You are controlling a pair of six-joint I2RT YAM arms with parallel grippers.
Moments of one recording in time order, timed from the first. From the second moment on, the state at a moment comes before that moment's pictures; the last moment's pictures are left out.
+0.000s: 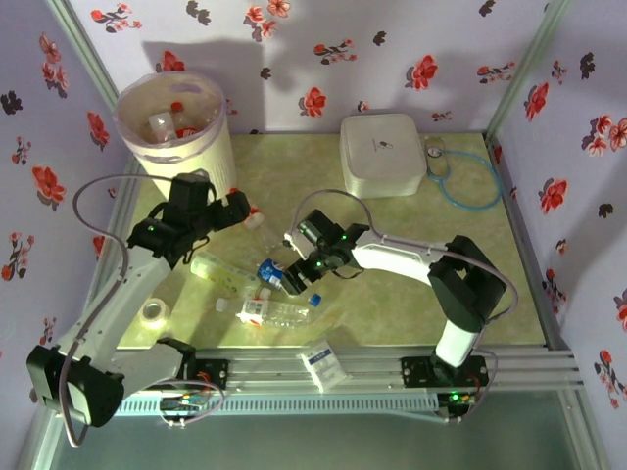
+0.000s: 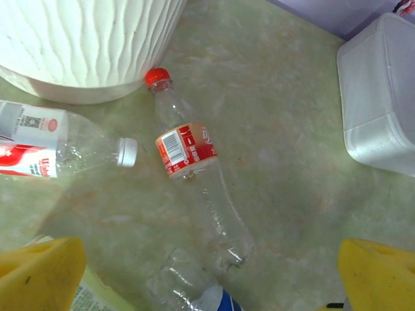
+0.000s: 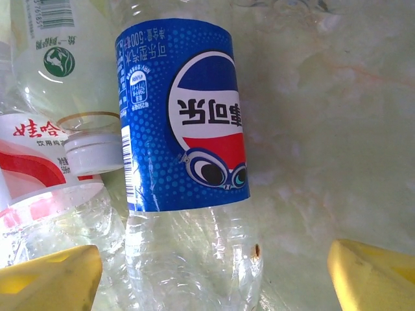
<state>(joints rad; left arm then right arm) -0.40 1.11 1.05 -0.66 -0.11 -0.64 0.90 1.73 1.13 -0.47 -0.31 0.14</state>
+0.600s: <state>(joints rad) -0.30 1.18 0.92 -0.45 -0.05 -0.76 1.17 1.41 0.98 -0.45 -0.23 -0.15</state>
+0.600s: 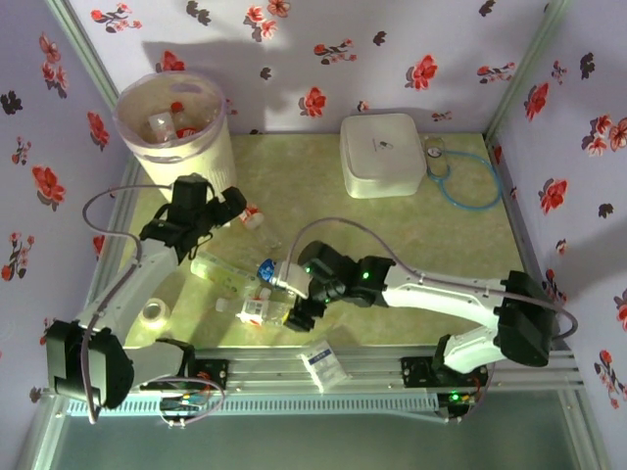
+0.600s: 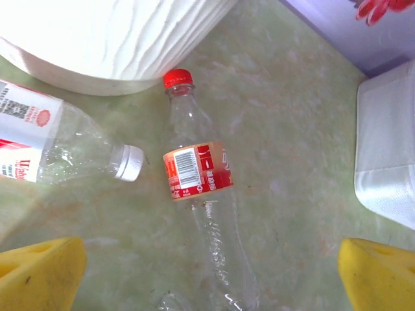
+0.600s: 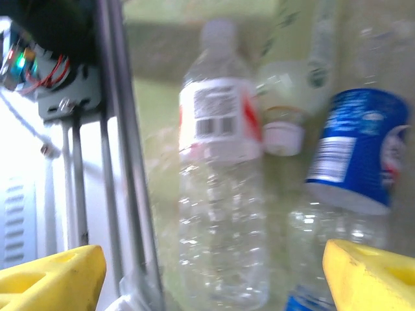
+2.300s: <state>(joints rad) -0.25 1.03 0.83 -0.39 -0.01 -0.81 1.12 1.26 0.81 -0.16 0.15 -0.13</state>
